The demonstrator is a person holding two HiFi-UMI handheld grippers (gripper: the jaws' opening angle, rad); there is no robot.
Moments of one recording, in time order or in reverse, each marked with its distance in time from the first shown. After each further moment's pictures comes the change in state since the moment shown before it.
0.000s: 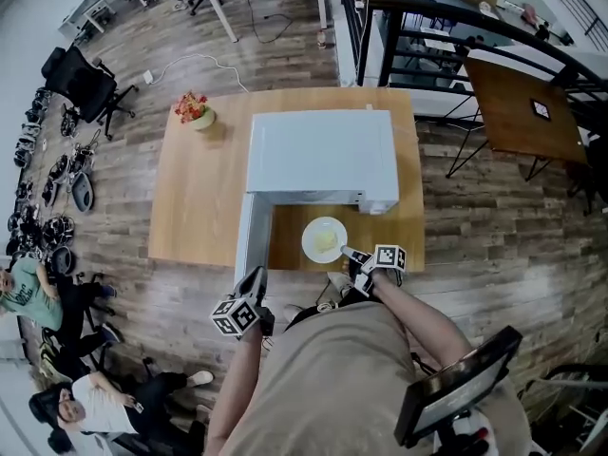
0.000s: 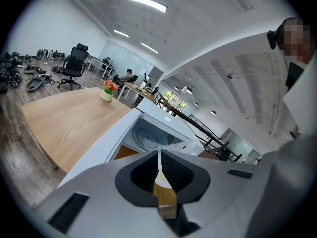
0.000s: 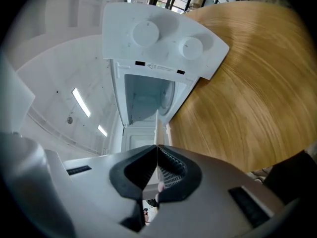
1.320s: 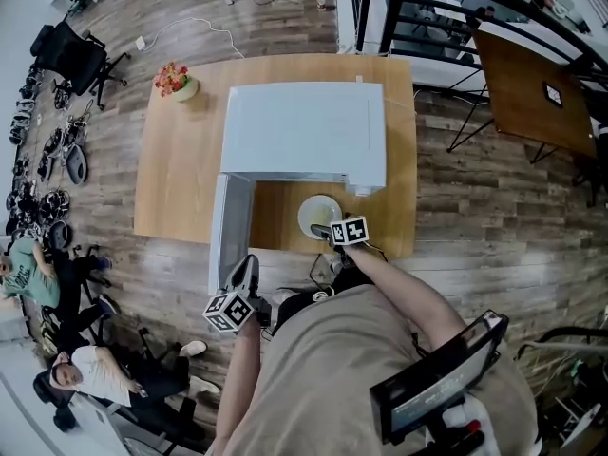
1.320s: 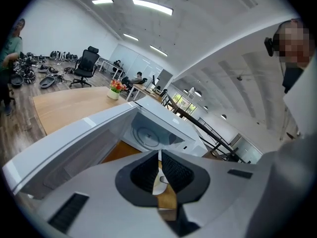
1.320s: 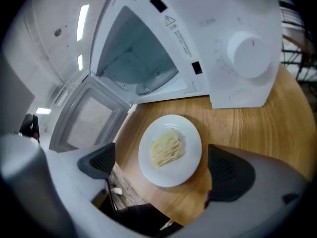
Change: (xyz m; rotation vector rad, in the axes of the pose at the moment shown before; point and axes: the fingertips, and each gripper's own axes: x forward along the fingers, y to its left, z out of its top) left arm 0.024 -0.036 -0.026 -0.064 -0.041 0.108; right arm 0.040 -0.085 0.033 -0.649 0.256 -0.473
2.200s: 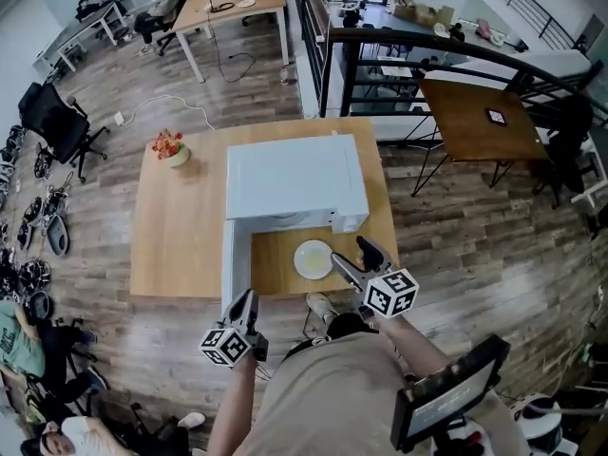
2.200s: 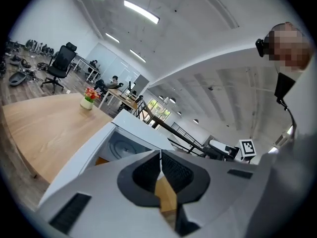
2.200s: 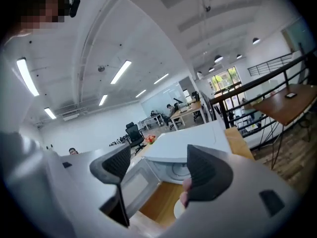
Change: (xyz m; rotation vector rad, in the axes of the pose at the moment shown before) left arm -0.056 -0.030 0.061 0.079 -0.053 -0.307; right arm -0.305 0.186 0.117 -0.188 -0.735 -0.030
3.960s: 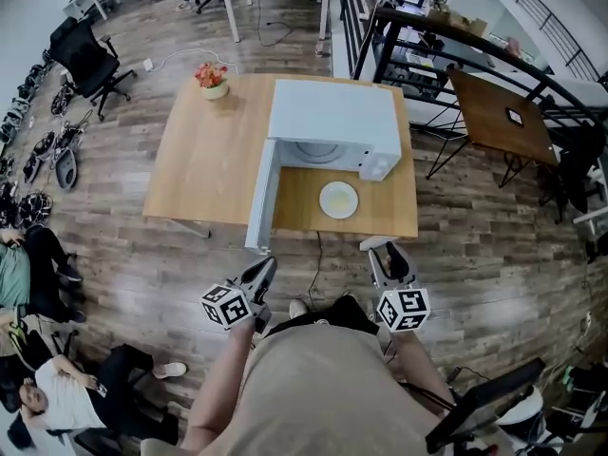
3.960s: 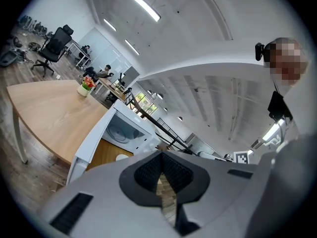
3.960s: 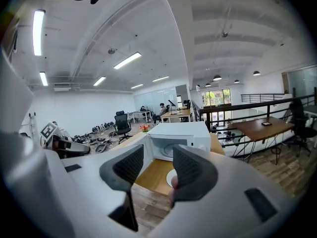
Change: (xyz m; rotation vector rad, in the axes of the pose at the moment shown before) left arm -0.139 -0.007 -0.067 -0.042 0.069 -0.213; right arm -0.134 0.109 -0.105 -0.241 0.006 -0.218
